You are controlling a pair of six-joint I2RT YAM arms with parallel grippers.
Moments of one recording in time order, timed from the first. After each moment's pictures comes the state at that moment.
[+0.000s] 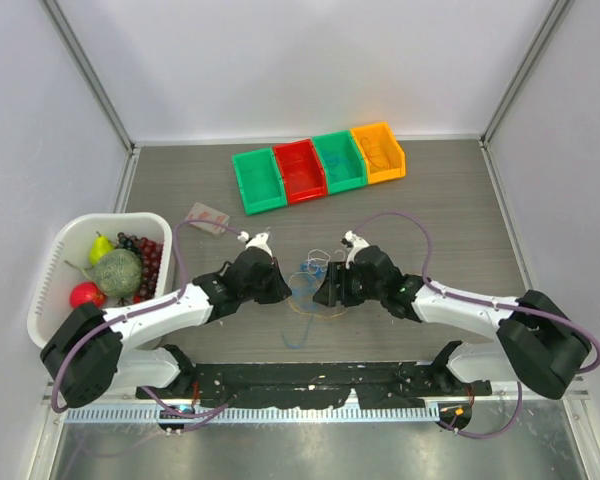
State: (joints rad) left arm -0.82 1.24 0.59 -0.11 -0.06 -0.83; right arm 0.78 1.25 0.50 0.09 -0.20 0.69
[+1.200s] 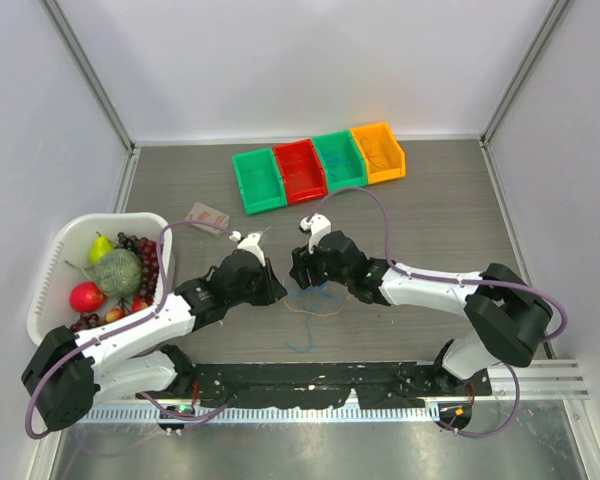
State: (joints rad) left arm -0.82 1.07 0.57 -0.18 -0.04 -0.78; right arm 0.90 1.51 0.78 0.19 0.03 0.29
